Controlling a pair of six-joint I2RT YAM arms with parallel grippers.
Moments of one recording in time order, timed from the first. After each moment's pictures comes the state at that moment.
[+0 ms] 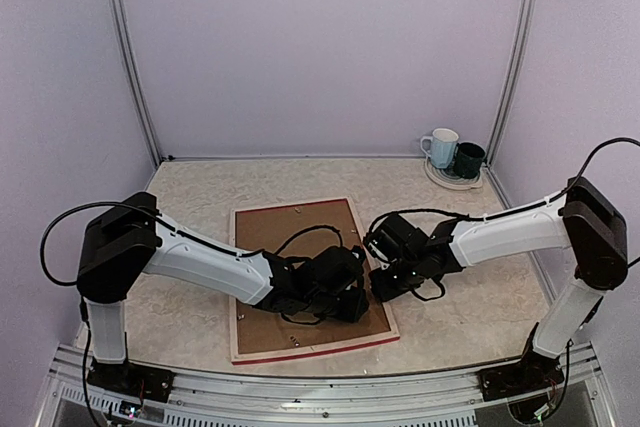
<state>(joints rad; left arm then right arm) -1.22 2.02 1.21 -0.03 -0.13 -0.72 0.92 1.69 0.92 -0.35 0.12 0.43</state>
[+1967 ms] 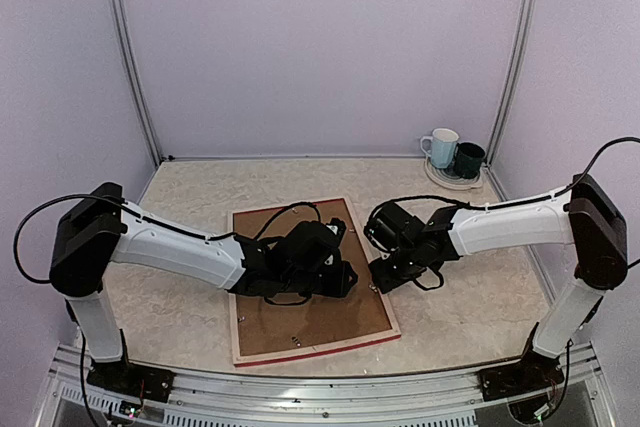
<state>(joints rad) -1.14 1.87 1.13 0.04 -0.16 -0.71 0.92 1.68 1.02 -0.48 0.20 0.40</state>
